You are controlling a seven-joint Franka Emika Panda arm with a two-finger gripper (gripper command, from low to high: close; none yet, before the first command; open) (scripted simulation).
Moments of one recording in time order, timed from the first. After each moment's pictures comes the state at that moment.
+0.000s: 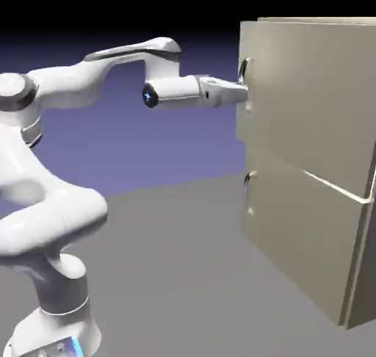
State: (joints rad) arm -1.01 -1.03 1.19 -2.18 2.60 2.88 -0.90
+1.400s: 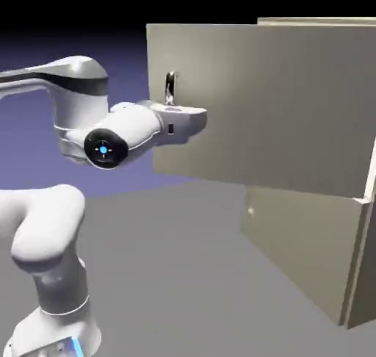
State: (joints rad) arm -0.35 -1.33 -0.27 -2.92 1.32 1.83 -0.82
